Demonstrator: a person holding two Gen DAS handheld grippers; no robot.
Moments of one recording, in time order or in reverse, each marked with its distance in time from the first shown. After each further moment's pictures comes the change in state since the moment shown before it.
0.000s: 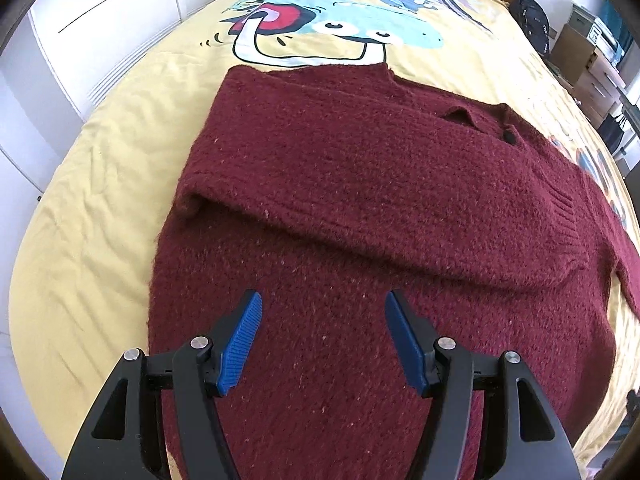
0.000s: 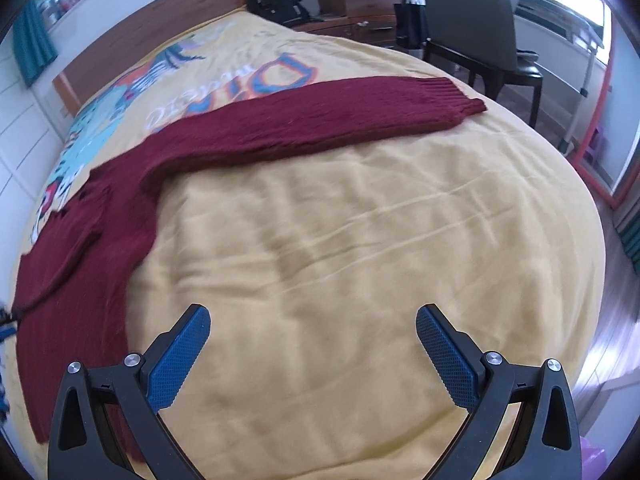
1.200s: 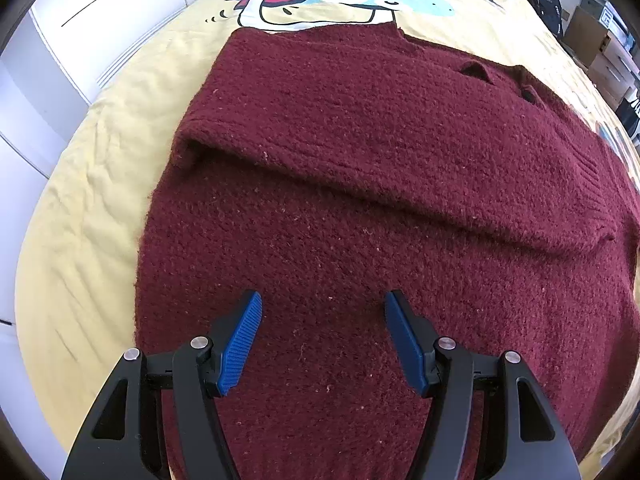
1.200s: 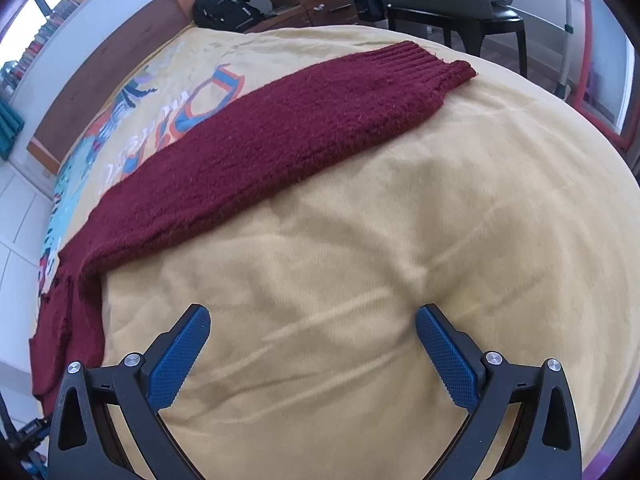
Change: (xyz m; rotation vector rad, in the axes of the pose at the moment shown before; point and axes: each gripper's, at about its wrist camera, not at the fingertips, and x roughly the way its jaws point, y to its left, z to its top) left arm 0.022 -0.005 -0.021 0.007 0.061 0.067; right arm 0.077 -0.071 0.062 0.201 0.033 0.072
